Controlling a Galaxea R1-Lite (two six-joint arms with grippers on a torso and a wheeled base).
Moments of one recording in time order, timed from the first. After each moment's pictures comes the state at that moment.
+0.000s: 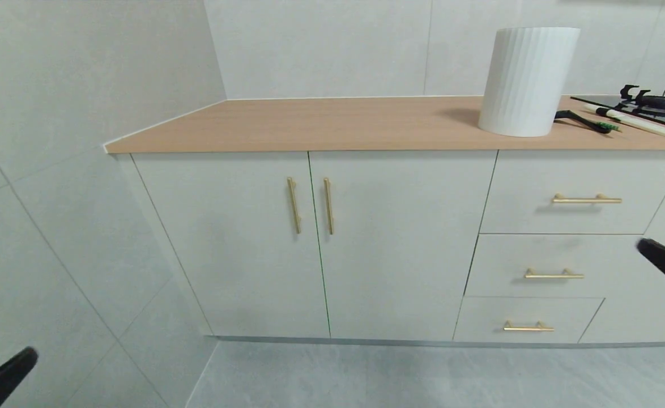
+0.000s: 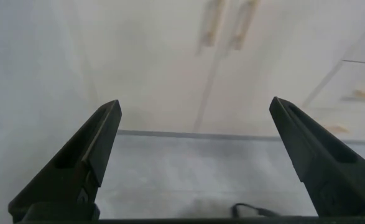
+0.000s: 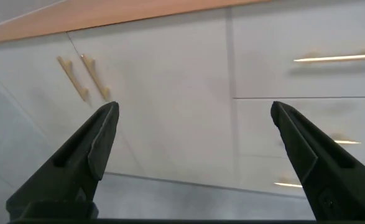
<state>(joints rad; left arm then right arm) -0.41 0.51 -0.43 0.06 0.35 -0.20 0.38 0.86 -0.32 -0.62 -0.20 0.15</state>
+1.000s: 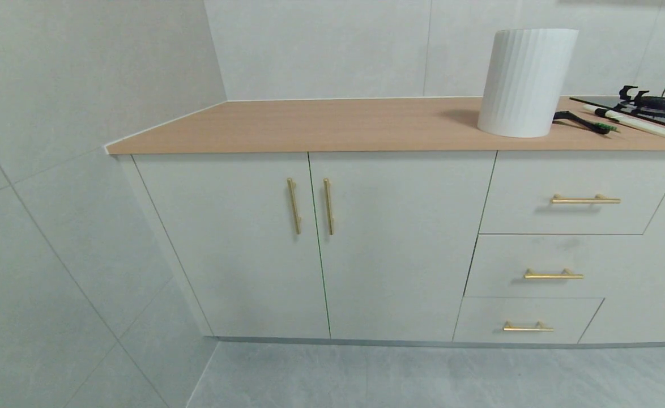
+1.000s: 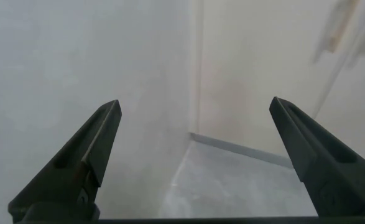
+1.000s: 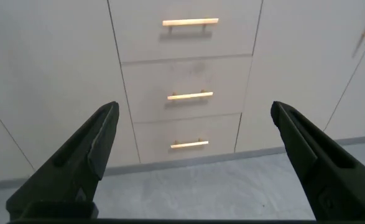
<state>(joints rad) 0.00 0.01 -0.14 0.12 0.26 0.02 -0.01 0.01 -0.08 -0.01 -0.19 -0.03</state>
